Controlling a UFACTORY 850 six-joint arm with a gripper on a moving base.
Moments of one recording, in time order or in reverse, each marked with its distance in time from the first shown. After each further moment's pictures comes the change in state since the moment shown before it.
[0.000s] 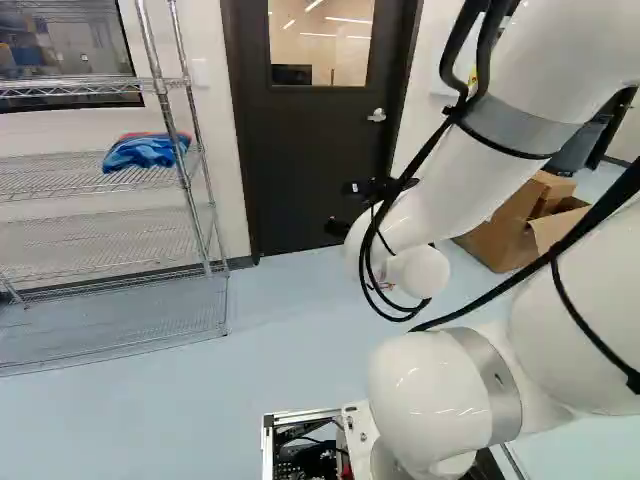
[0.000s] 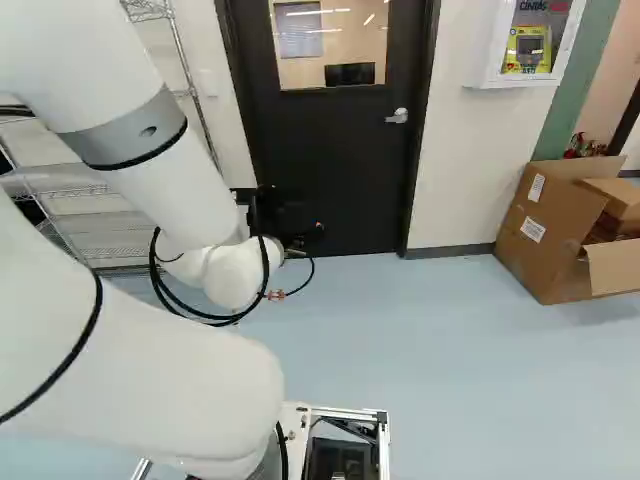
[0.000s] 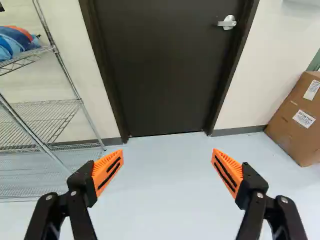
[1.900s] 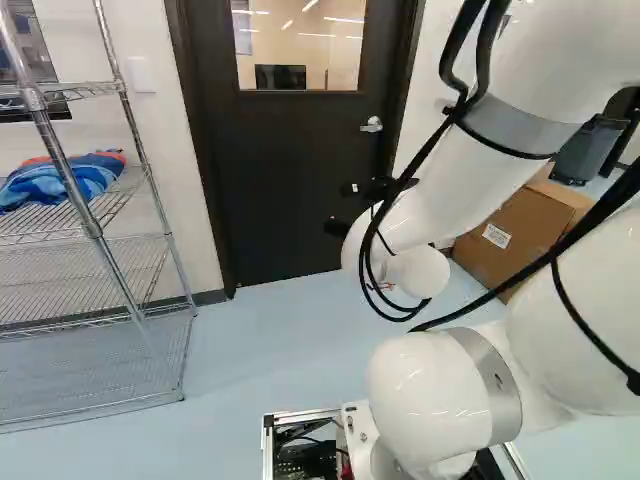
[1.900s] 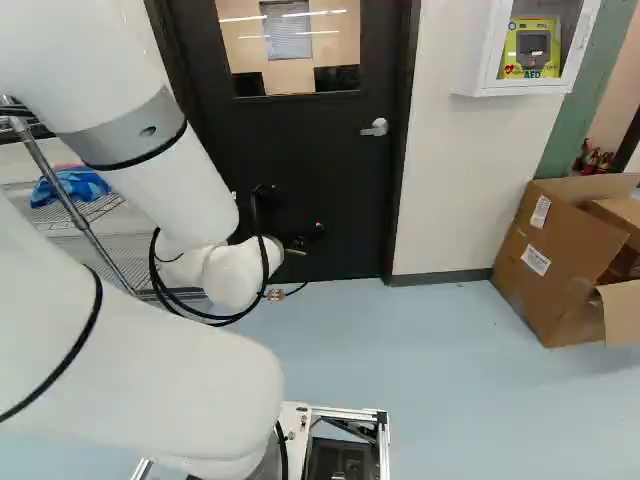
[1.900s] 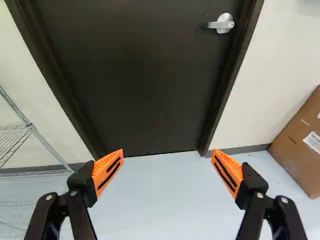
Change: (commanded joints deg) arm 0.0 0.0 0.0 0.0 0.0 0.0
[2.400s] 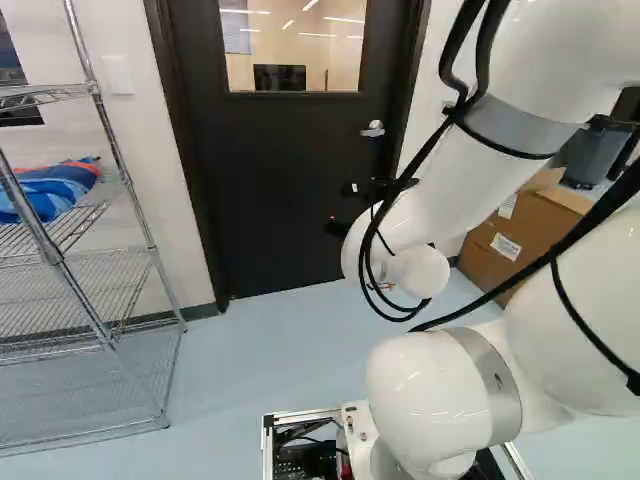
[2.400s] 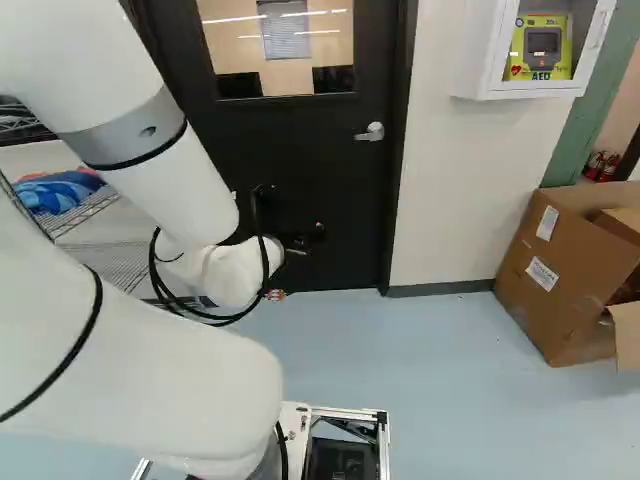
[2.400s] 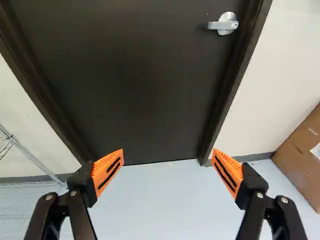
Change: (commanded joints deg) arm 0.0 0.0 0.0 0.0 0.0 0.0
